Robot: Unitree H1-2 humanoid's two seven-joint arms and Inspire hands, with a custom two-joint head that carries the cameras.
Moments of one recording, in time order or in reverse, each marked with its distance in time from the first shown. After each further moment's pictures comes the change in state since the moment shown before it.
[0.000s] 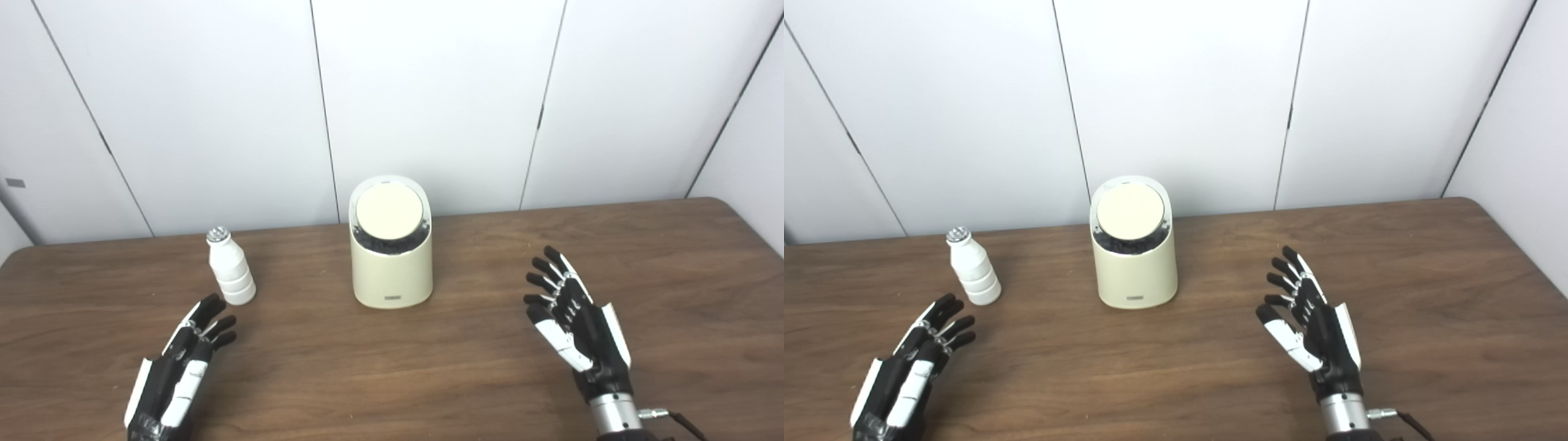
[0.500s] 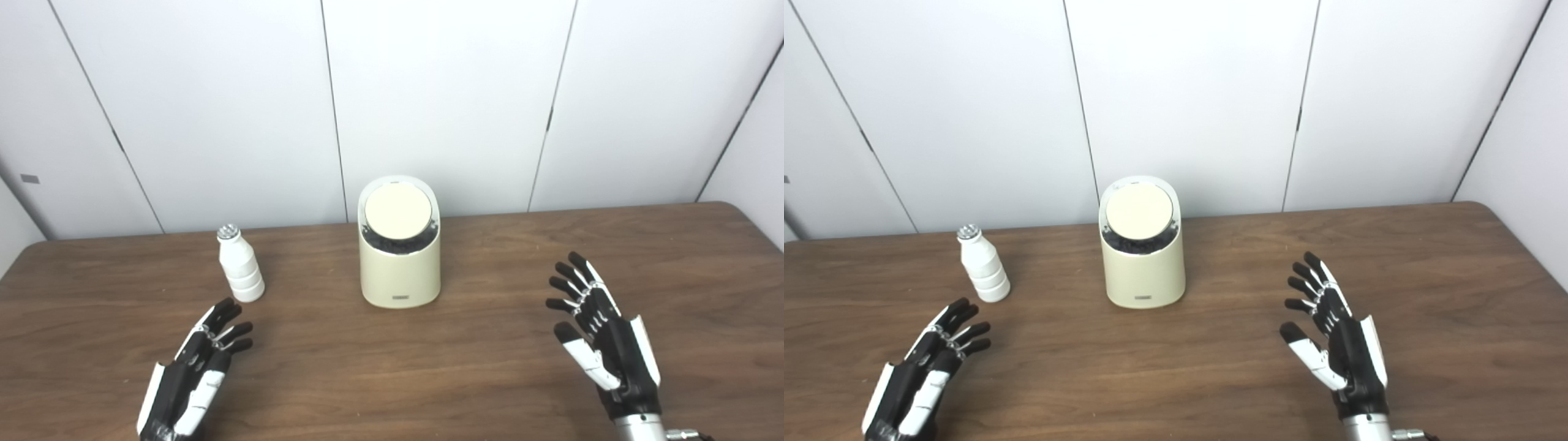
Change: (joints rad) left arm 0.042 -0.023 -0.012 -0.046 0.011 0.000 0.024; right arm 0.034 -0.025 0.002 -0.009 0.012 -0.103 0.016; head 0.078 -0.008
